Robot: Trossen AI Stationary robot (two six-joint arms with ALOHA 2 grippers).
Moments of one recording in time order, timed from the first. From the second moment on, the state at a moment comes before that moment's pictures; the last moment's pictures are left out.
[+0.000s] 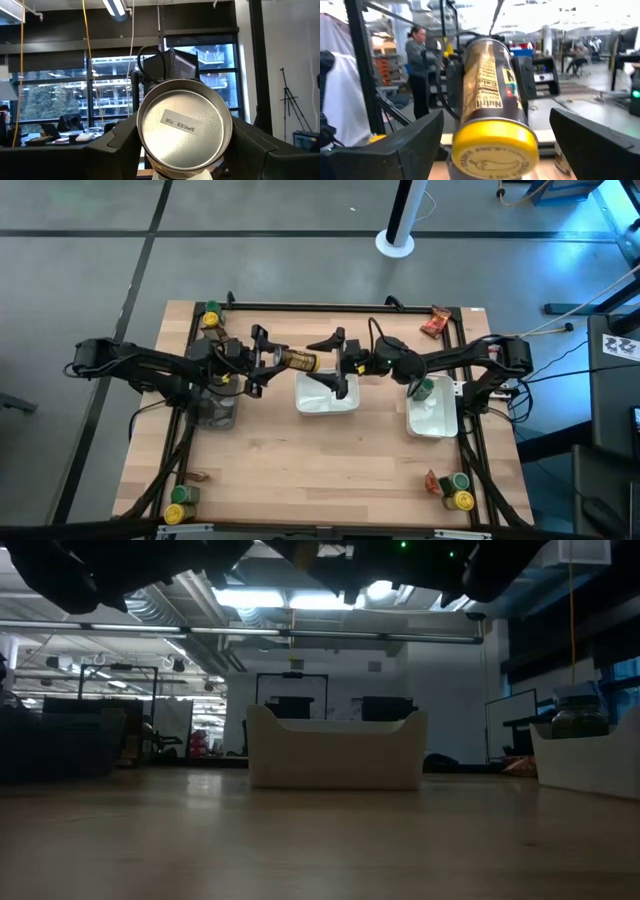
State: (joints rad) left arm 0.13 1.13 0.37 1.19 0.13 0.02; right arm -0.08 1.65 0.94 0.93 -0.14 0.07
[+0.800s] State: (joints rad) left arm 0.13 1.13 0.37 1.20 0.13 0.02; right arm -0.07 1.67 0.94 0.97 -0.15 0.08
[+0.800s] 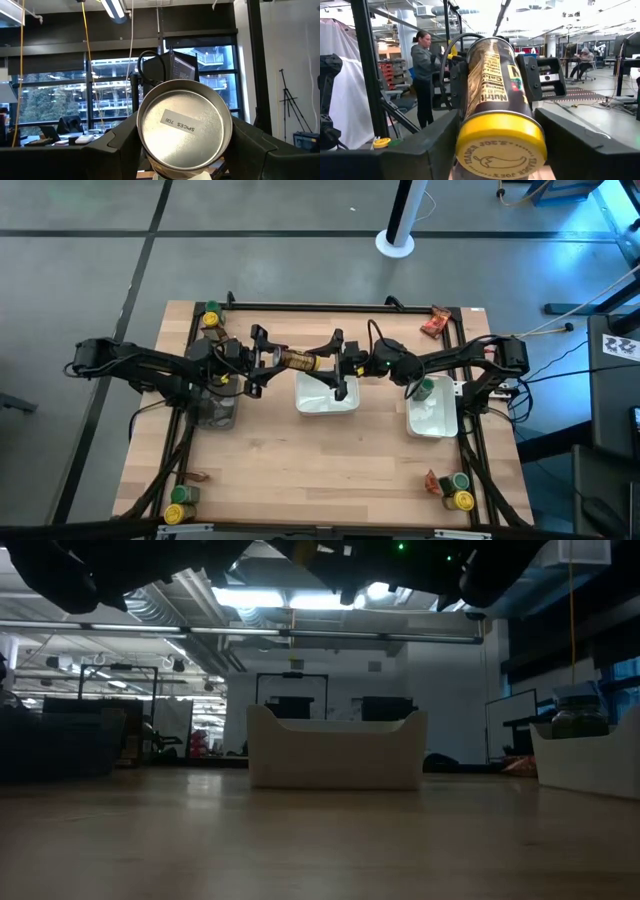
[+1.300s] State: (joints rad) left arm 0.13 1.13 0.37 1.20 0.13 0.03; right arm -0.07 1.67 0.94 0.97 -0.12 0.08
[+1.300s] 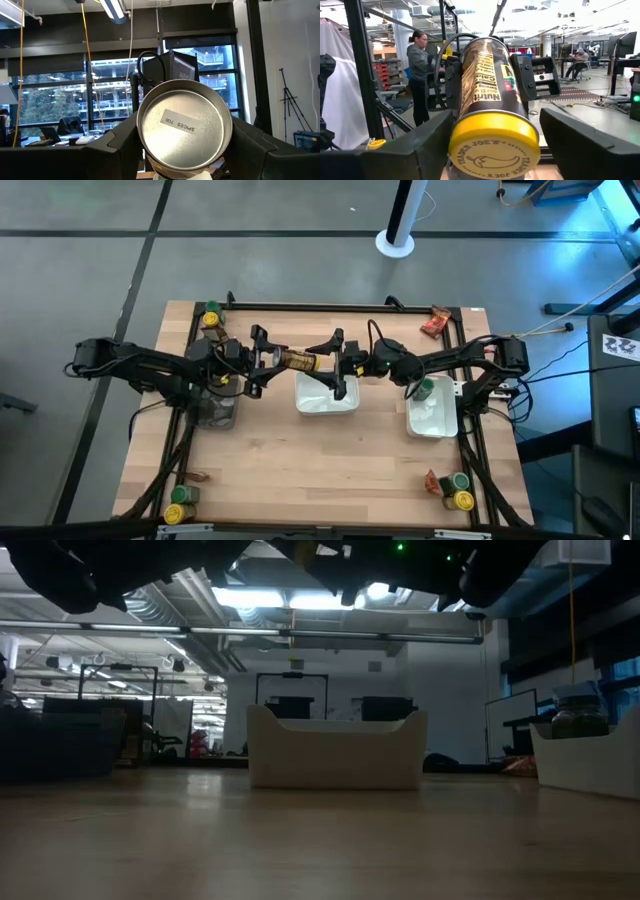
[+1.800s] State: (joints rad) left arm 0.12 1.12 0.37 1.20 0.13 0.03; right arm -0.06 1.71 1.05 0.87 -0.19 0.09
